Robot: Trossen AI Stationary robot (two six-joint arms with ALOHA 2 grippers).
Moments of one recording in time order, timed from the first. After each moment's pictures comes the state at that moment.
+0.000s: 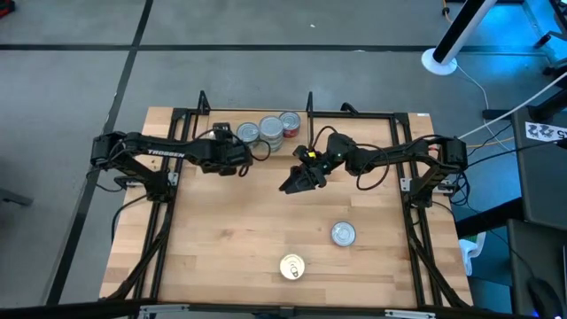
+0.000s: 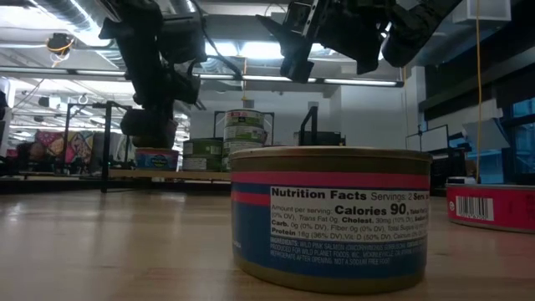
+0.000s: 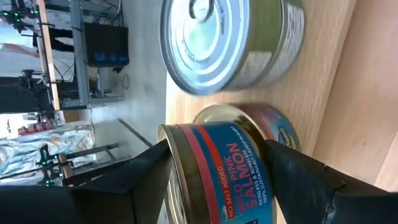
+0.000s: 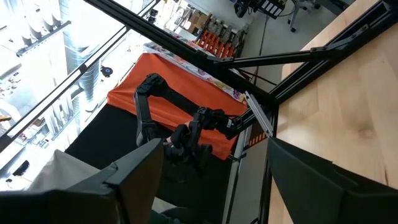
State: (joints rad) left arm 0.20 1.43 0.87 -0.75 -0.86 0.21; right arm -0.16 1.67 0.92 0.86 -0.80 1.09
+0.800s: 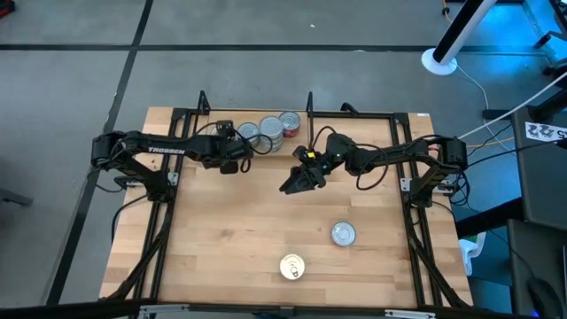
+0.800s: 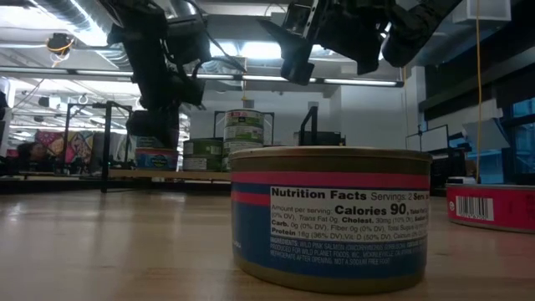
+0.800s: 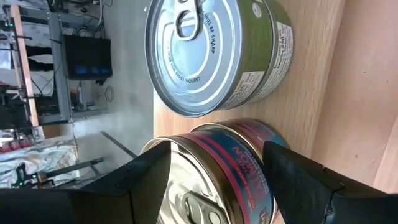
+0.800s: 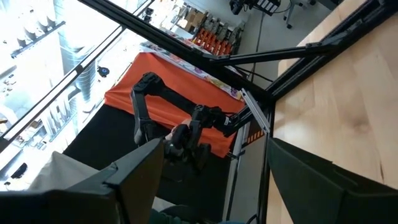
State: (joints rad) left arm 0.26 1.43 0.87 -0.67 -0.76 0.33; right arm -0.16 1.67 0.92 0.84 -0.81 1.09
